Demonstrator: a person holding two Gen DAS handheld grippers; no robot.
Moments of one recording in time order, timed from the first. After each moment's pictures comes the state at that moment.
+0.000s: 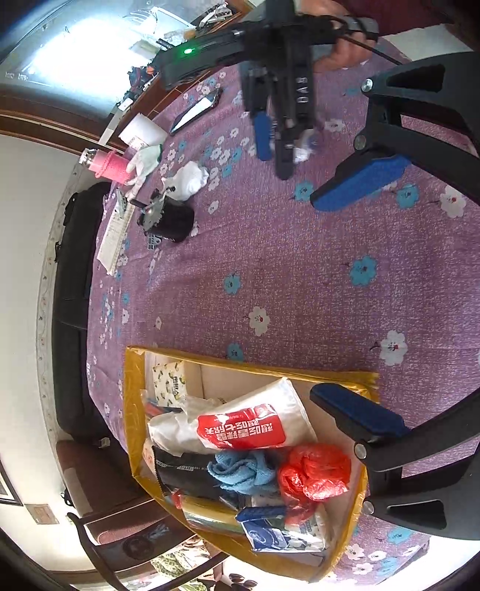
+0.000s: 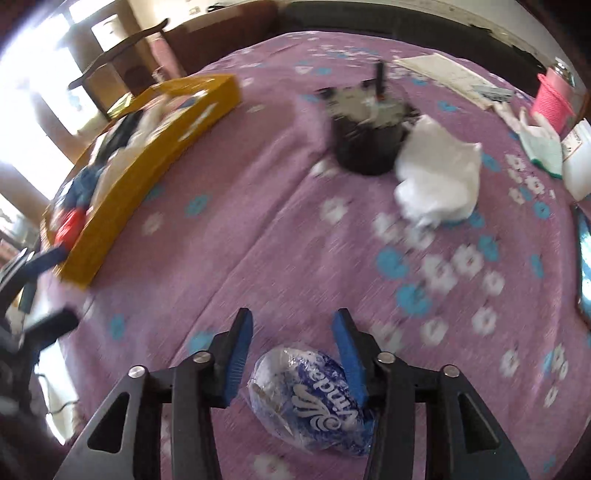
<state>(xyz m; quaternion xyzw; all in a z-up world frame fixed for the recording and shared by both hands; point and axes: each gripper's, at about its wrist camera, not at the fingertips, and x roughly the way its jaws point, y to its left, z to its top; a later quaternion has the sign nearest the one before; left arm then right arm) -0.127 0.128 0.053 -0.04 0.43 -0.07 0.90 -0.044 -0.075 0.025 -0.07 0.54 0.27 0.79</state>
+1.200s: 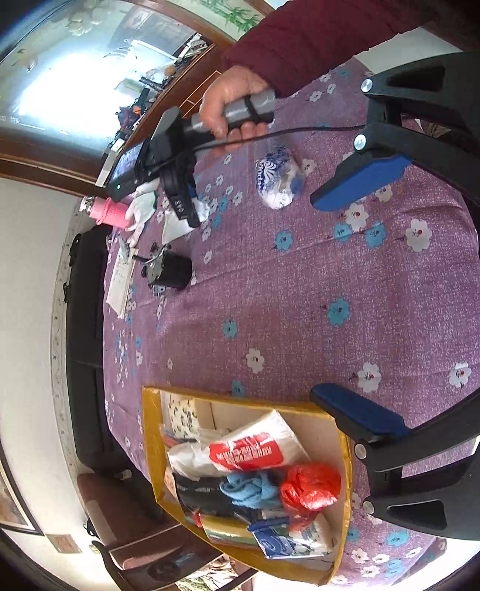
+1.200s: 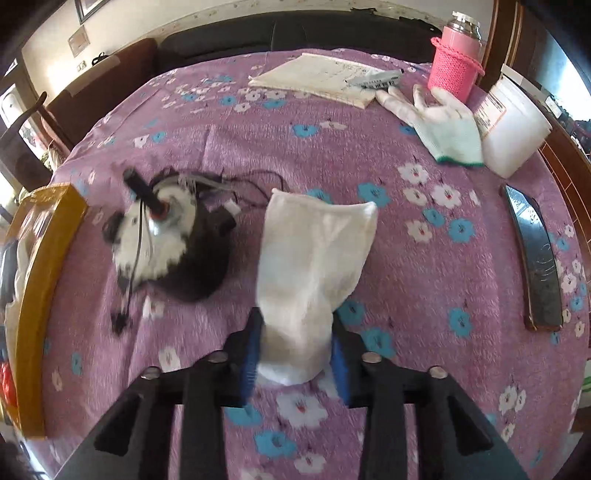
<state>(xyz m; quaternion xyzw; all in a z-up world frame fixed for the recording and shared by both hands) -0.159 0.109 0.067 -0.02 0.41 -0.14 0.90 0.055 -0.129 0.027 -0.01 0.54 0.06 0.84</state>
